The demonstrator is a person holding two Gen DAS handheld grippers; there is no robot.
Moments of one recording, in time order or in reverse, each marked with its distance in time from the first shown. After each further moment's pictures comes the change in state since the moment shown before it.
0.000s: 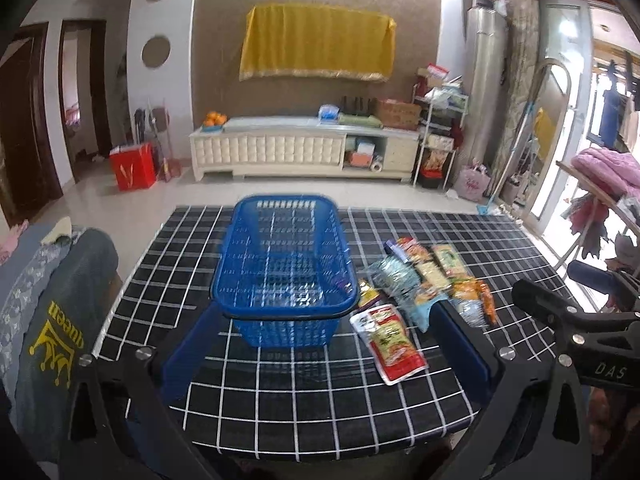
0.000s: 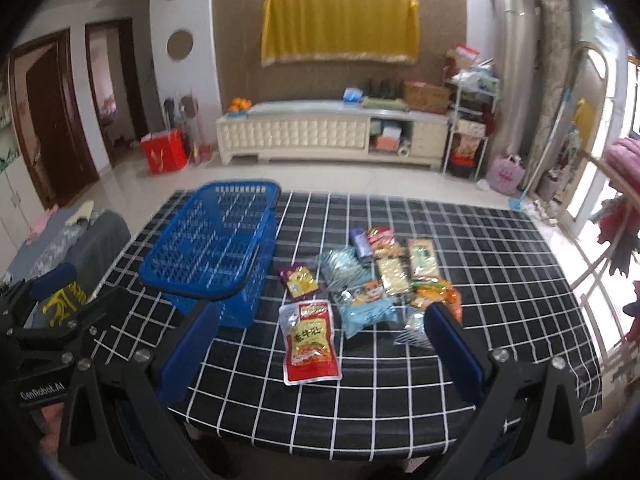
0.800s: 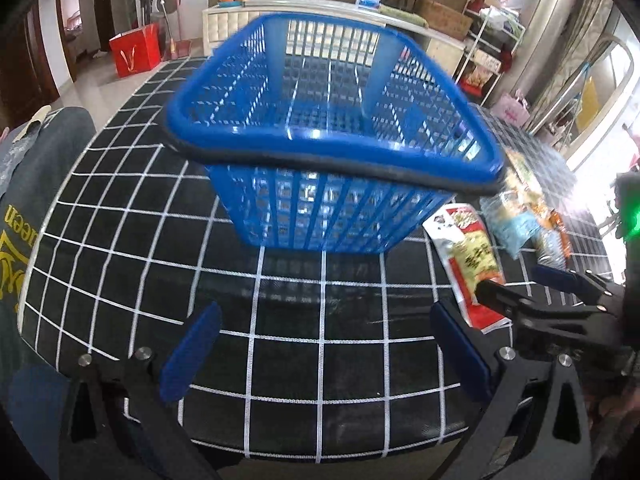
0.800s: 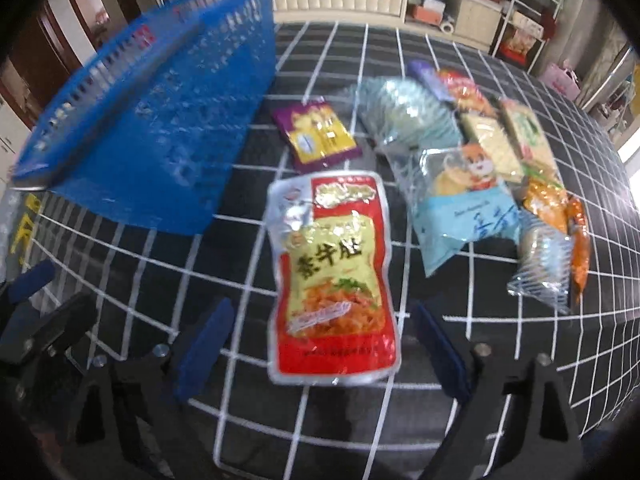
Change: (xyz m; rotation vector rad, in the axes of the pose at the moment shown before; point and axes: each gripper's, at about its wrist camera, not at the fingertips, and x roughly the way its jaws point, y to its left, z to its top) left arm 0.164 0.044 -0.079 -0.127 0.392 0.016; right arm 0.203 0.015 -0.063 -0.034 0.481 0.064
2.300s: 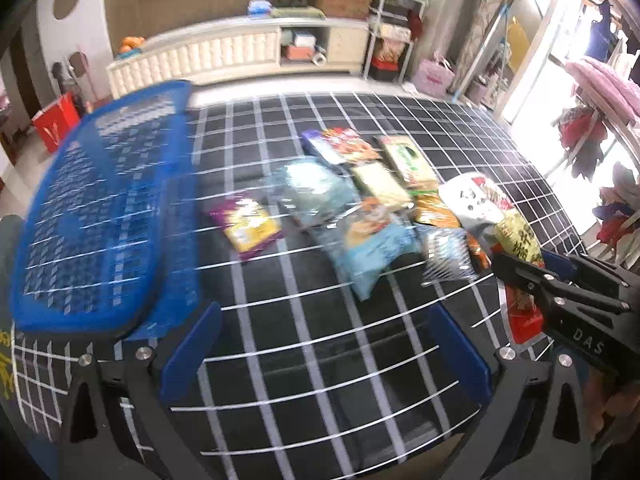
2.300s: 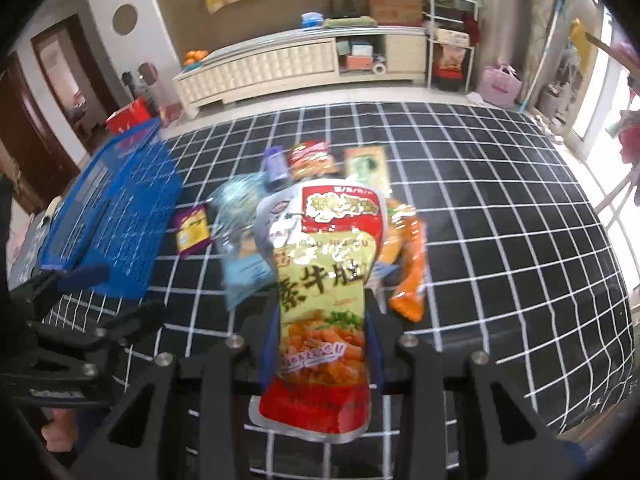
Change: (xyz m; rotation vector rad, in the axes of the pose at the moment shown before) left arm 0.010 -0.175 0.054 0.276 0.009 -0.133; right arm -0.109 -0.158 -0.027 0.196 -0.254 -0.005
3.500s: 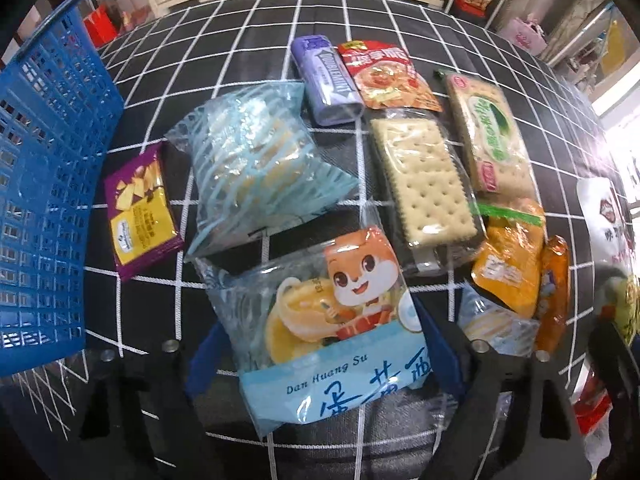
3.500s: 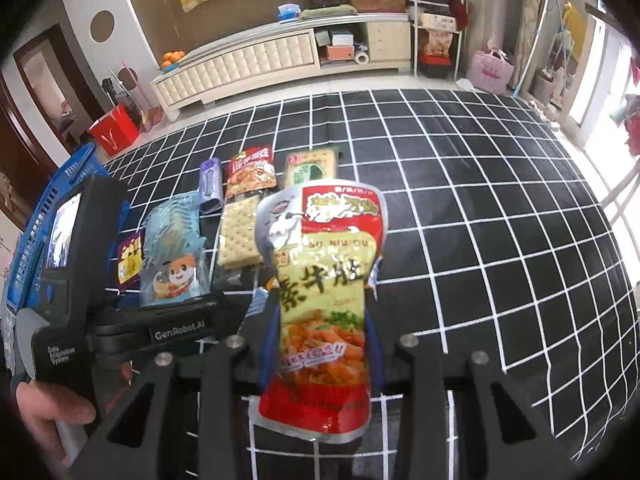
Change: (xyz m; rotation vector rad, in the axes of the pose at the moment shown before) left arm 0.176 -0.046 0.046 -0.233 0.280 0.162; right arm 0.044 -0.053 0.025 0.036 0.024 -0.021
